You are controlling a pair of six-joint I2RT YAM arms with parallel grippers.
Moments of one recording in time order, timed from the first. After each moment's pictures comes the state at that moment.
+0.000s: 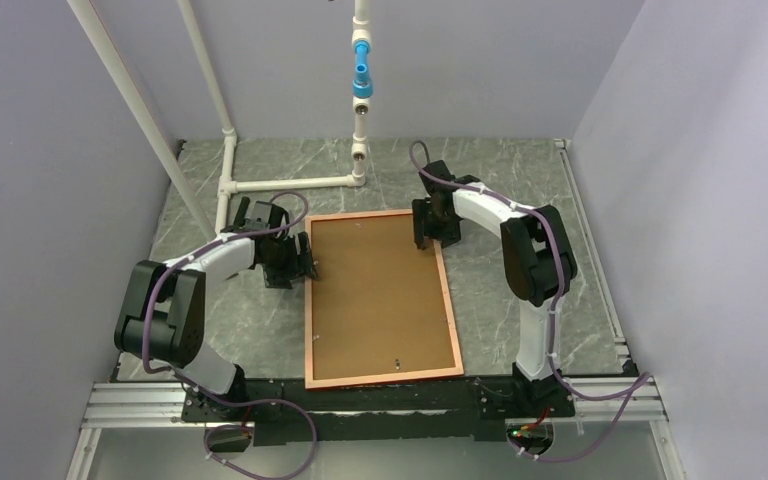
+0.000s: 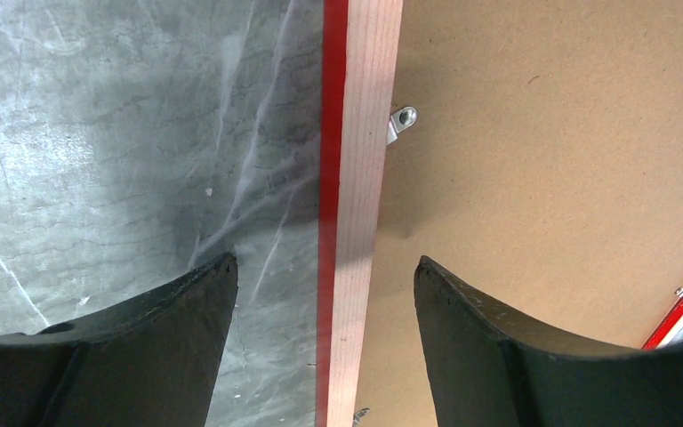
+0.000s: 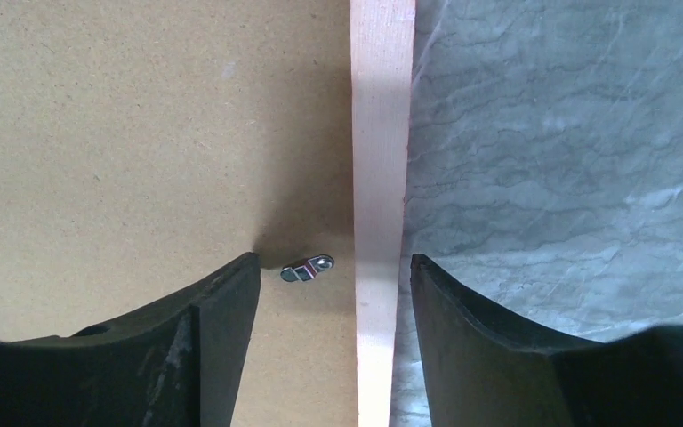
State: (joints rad) left arm -0.23 1.56 0.85 -0.46 0.23 -0.46; right arm 0.41 2.03 1.47 -0.68 0.00 0.37
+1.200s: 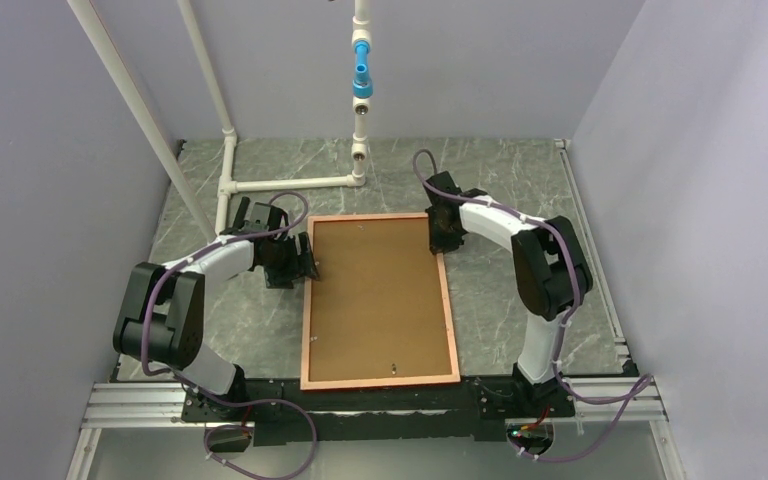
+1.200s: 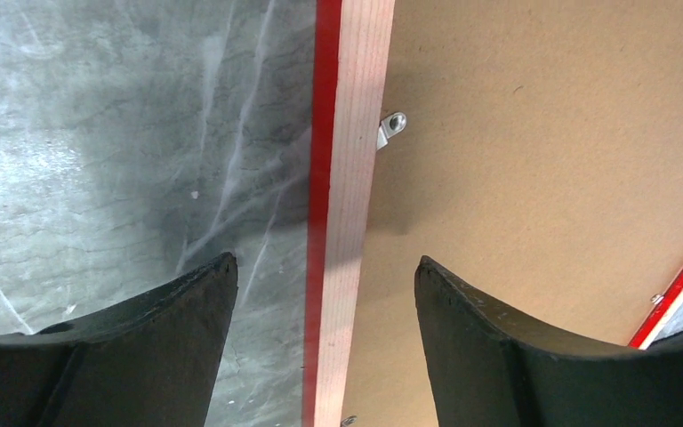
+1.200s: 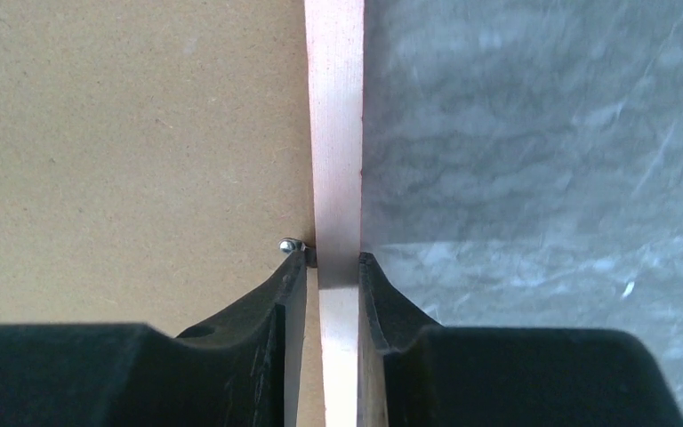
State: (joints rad) left arm -0.23 1.54 0.83 -0.43 0.25 -0.46; right arm 0.44 1.91 1.30 -0.59 0.12 0.39
